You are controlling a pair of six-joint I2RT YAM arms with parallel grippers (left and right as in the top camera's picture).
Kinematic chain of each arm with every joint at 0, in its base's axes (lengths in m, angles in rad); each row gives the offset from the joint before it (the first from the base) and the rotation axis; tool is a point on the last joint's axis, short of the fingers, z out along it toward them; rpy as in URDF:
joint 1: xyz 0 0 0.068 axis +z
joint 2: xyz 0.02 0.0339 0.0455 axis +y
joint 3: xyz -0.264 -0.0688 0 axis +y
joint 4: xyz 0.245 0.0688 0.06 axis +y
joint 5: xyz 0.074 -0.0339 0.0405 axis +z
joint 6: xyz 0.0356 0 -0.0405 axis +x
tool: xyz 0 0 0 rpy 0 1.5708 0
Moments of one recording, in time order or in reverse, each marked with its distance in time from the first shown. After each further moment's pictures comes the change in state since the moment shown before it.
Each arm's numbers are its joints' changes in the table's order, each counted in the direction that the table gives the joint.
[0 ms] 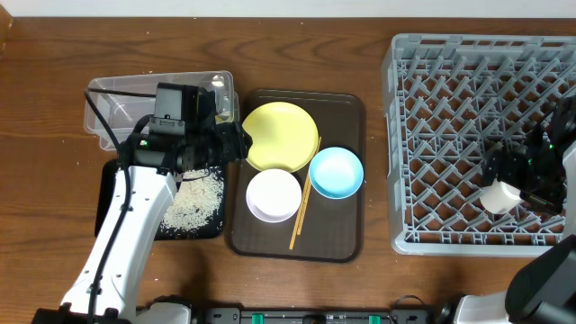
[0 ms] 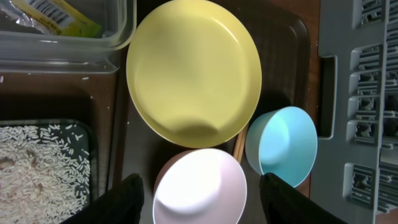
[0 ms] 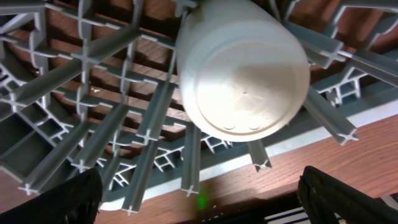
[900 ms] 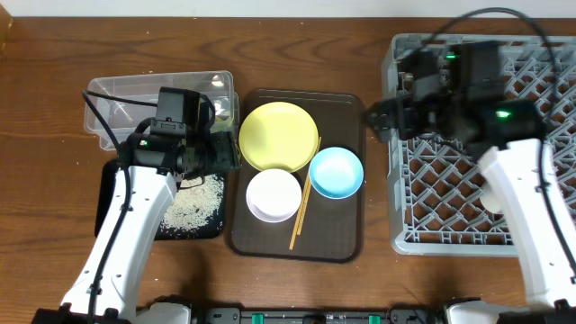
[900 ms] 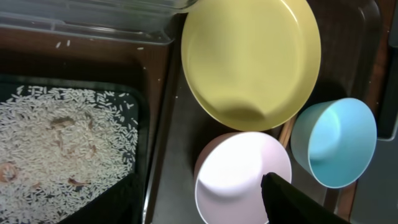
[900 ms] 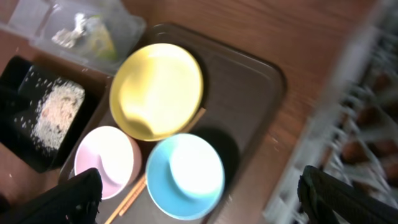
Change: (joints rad) left arm 0.000 0.000 0.000 0.113 0.147 0.000; right arm 0.642 -0.132 -0.114 -0.442 0.377 -0.119
